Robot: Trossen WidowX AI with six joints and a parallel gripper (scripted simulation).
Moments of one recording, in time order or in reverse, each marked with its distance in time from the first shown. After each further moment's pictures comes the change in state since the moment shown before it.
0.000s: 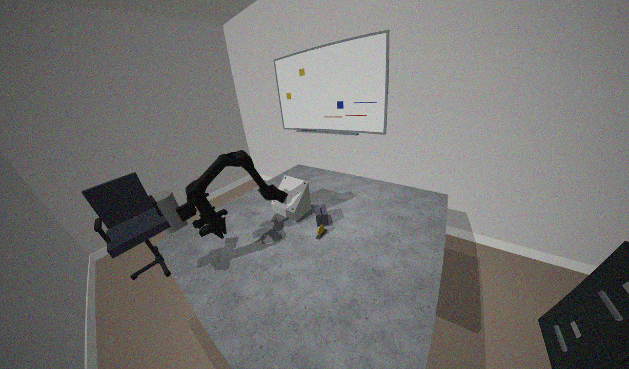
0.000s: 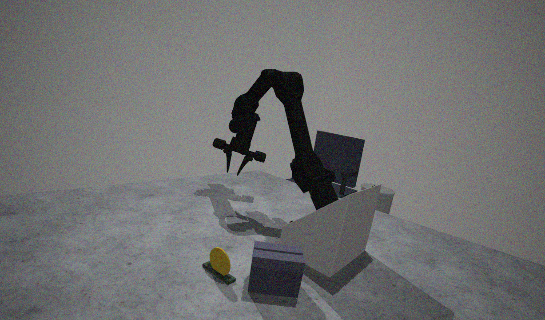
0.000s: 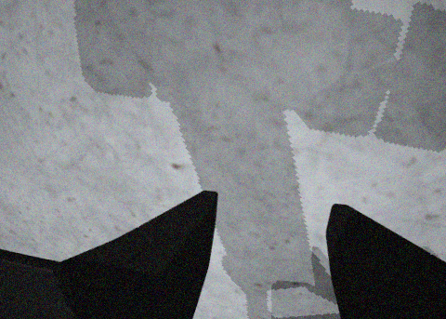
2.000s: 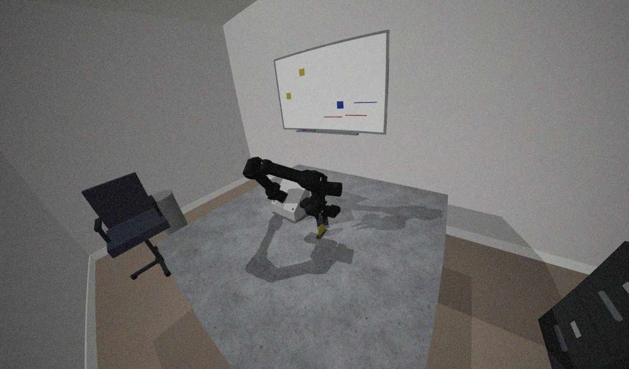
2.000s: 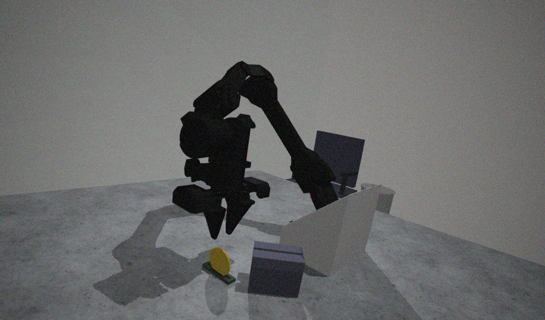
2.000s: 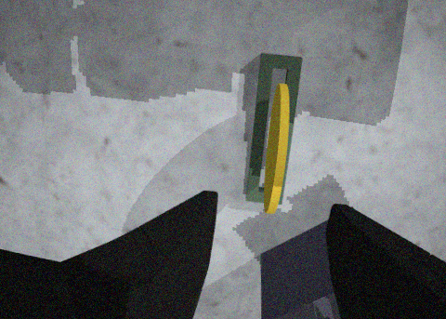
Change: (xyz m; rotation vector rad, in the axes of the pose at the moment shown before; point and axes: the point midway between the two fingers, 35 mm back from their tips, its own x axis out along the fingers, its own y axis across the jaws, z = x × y) arm 0.132 -0.019 -0.455 -0.815 -0.162 -0.270
